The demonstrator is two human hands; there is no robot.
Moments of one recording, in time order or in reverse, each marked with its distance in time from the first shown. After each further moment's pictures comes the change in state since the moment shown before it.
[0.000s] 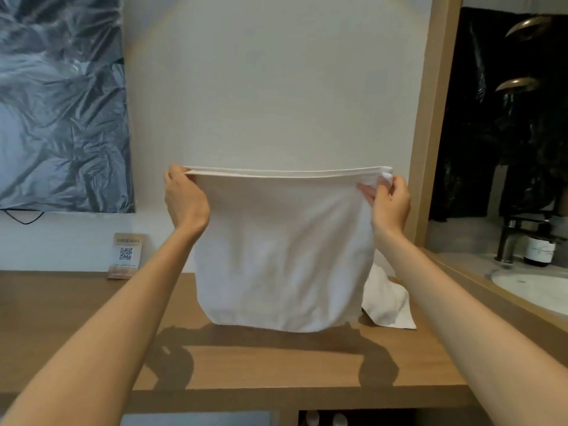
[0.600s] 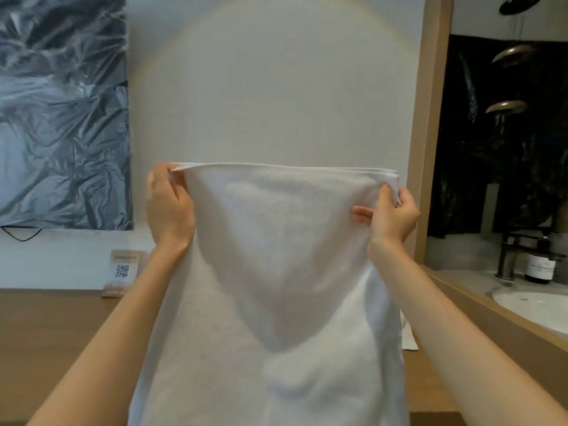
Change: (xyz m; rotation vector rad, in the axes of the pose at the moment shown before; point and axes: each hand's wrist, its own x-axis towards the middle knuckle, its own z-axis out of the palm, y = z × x) left_hand 0.008 0.001 -0.023 -0.143 0.130 0.285; right_hand -0.012 -0.042 -0.004 0.348 0.159 0.213
